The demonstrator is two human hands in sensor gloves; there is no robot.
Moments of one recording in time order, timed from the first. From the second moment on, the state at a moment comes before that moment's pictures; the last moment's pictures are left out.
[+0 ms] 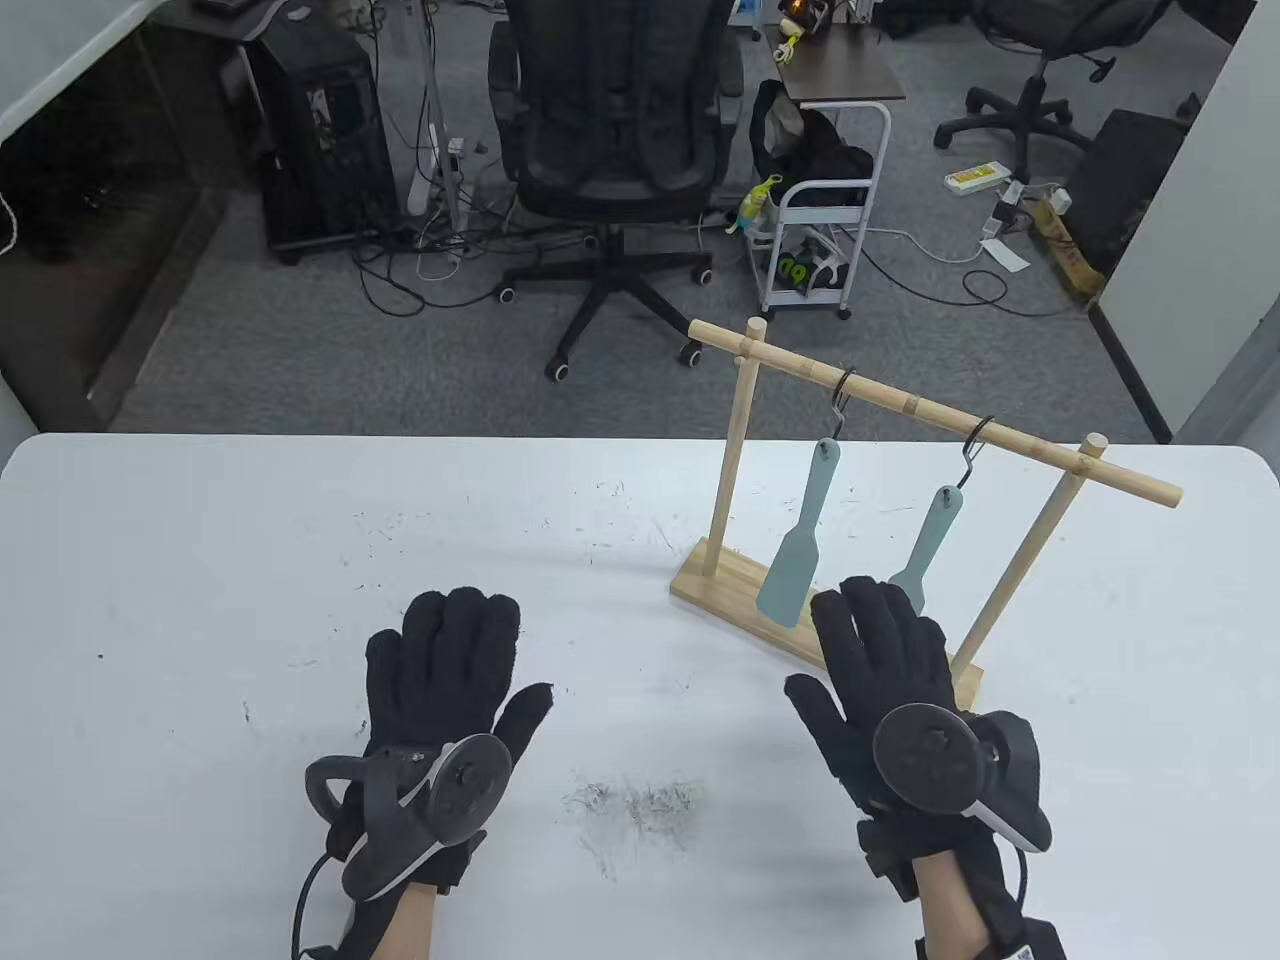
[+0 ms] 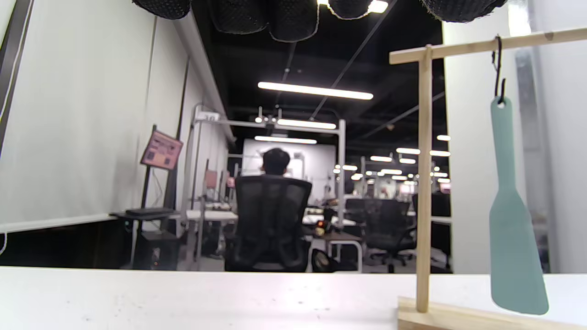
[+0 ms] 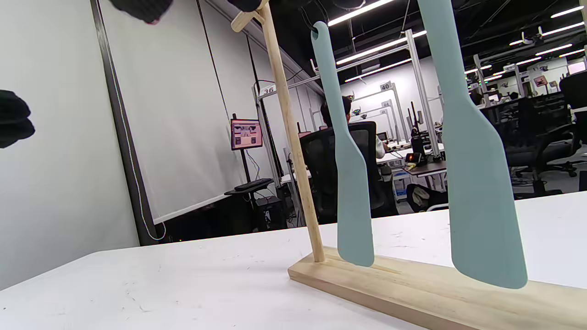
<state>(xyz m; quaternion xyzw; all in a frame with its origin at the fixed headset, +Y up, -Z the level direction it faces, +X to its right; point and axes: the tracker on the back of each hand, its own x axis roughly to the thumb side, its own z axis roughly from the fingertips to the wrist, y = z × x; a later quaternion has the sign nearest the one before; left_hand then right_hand) -0.174 -0.619 -0.255 0.19 -0.03 0.03 0.98 0.185 -0.615 -0.278 0.15 -0.12 0.97 0.17</state>
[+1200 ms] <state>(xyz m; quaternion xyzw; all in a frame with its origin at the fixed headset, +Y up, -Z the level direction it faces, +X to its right) -0.184 -0.616 -0.253 0.19 -0.02 0.04 0.98 0.259 -0.633 -0.325 0.03 -0.10 0.88 0.47</state>
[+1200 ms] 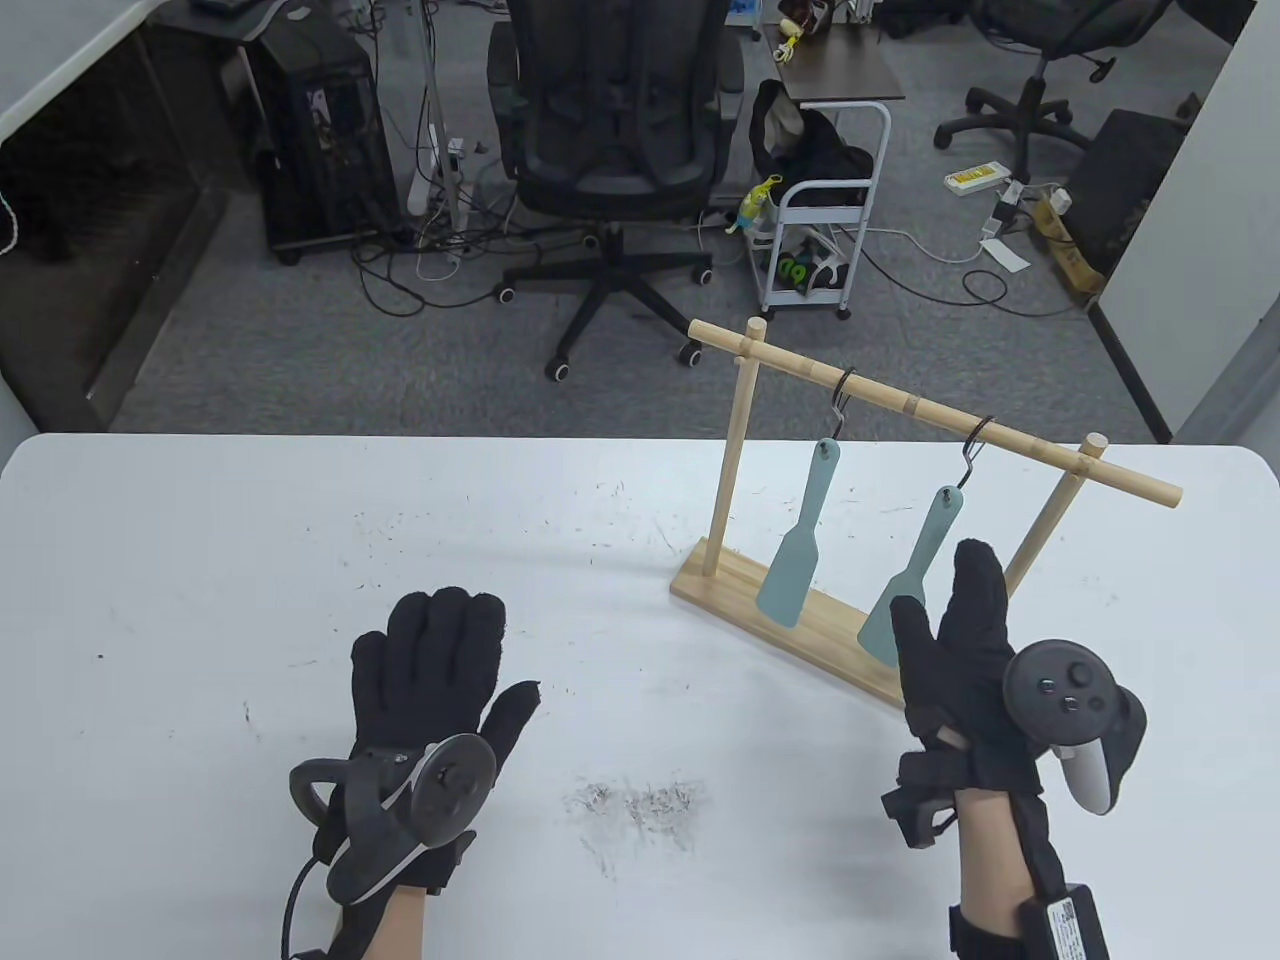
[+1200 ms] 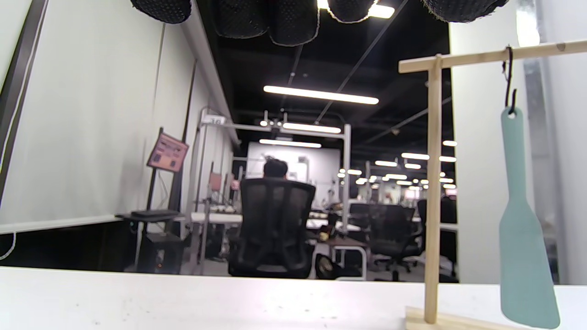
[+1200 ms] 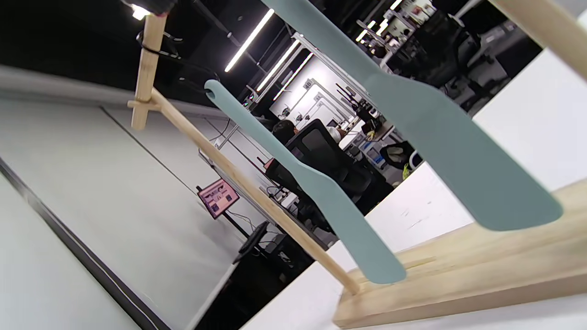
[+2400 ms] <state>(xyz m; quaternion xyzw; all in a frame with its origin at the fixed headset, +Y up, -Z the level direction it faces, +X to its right) -0.188 -0.615 -0.251 0.20 -0.02 0.04 0.98 0.280 -0.671 -0.393 -0.01 0.00 0.76 0.65</state>
